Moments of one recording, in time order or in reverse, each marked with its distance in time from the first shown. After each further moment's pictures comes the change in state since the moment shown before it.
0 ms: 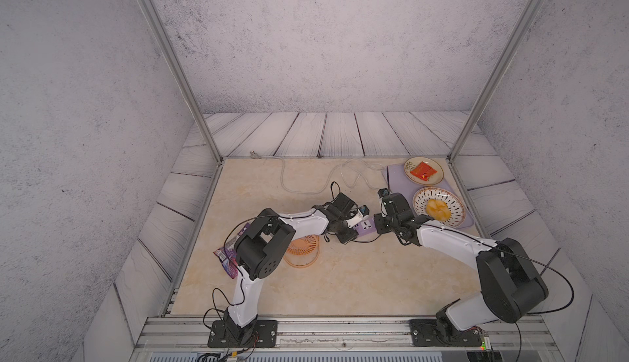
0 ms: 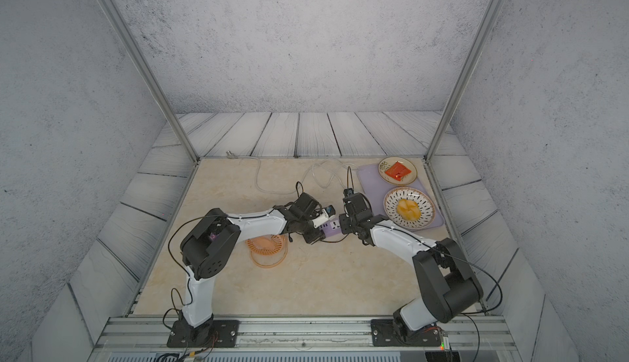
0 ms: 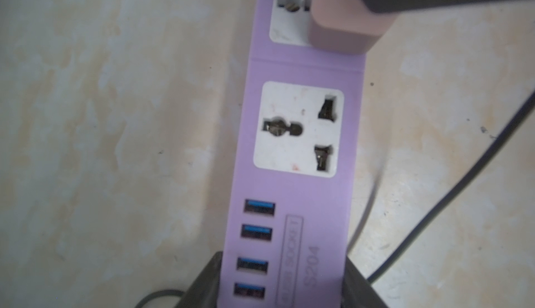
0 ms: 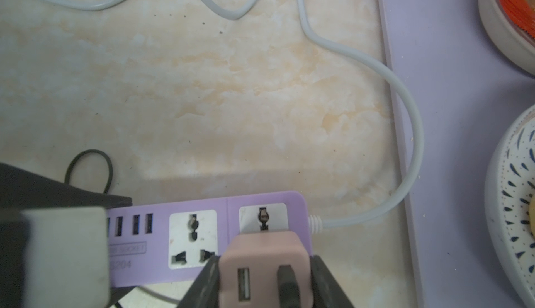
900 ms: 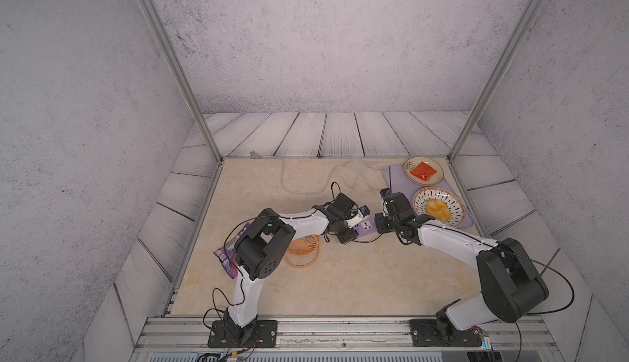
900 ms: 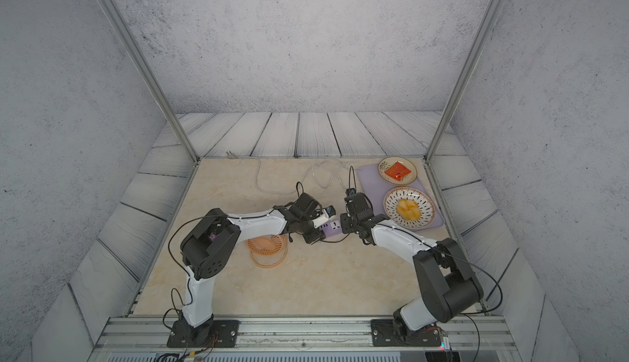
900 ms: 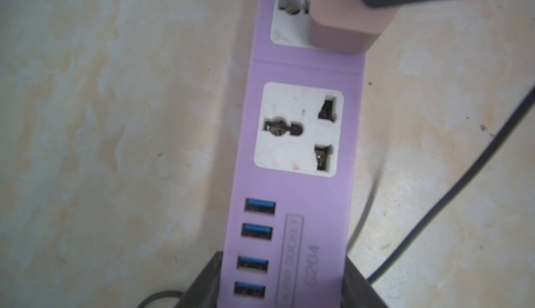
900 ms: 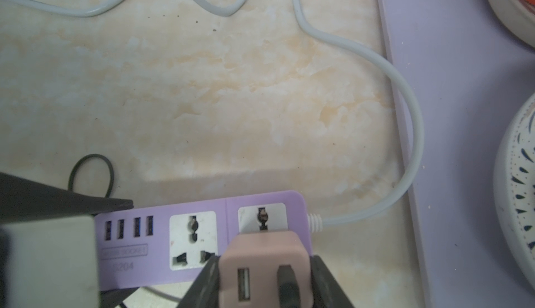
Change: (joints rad) left arm -0.001 -0.001 0.000 0.000 -0.002 0.011; right arm -0.014 0.000 0.002 -0.013 -0.022 0.034
